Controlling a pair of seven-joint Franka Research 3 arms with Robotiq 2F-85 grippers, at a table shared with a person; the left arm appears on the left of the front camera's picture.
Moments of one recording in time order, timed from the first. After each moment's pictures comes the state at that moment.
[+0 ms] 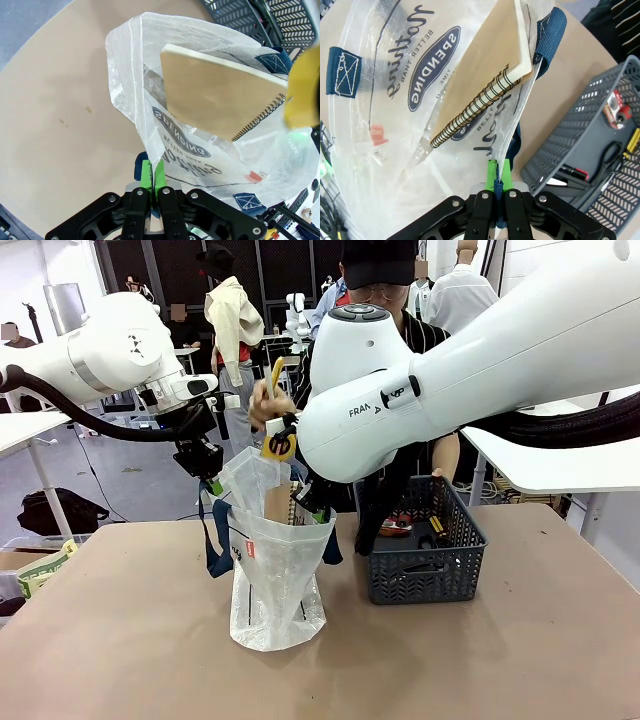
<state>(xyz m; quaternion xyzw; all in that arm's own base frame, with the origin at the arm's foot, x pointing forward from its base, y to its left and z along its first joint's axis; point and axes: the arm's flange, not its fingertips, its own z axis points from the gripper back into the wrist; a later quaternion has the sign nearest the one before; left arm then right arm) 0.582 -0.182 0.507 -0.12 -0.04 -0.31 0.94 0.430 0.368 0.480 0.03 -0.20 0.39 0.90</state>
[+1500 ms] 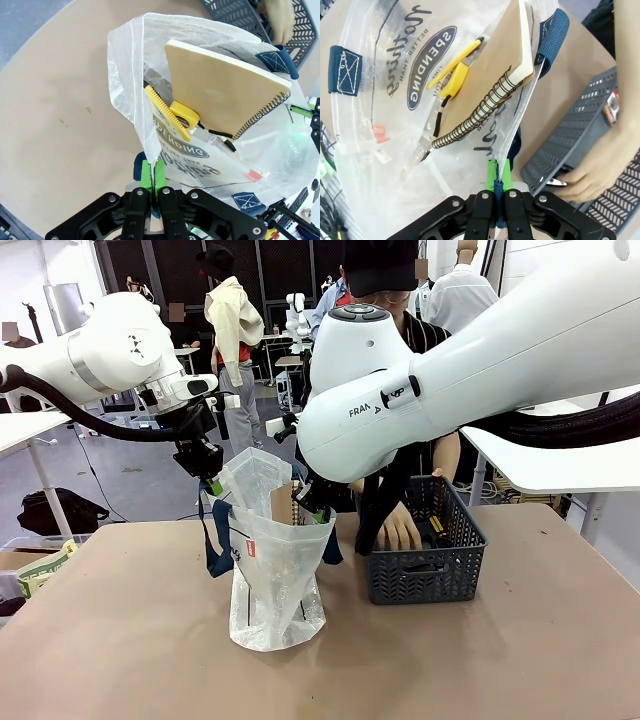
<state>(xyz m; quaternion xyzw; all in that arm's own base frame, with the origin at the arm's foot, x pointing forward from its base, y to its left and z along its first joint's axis) 0.582 -0.182 0.507 -0.12 -0.04 -0.31 0.94 0.430 0.368 0.480 0.03 -0.20 0.39 0.90</state>
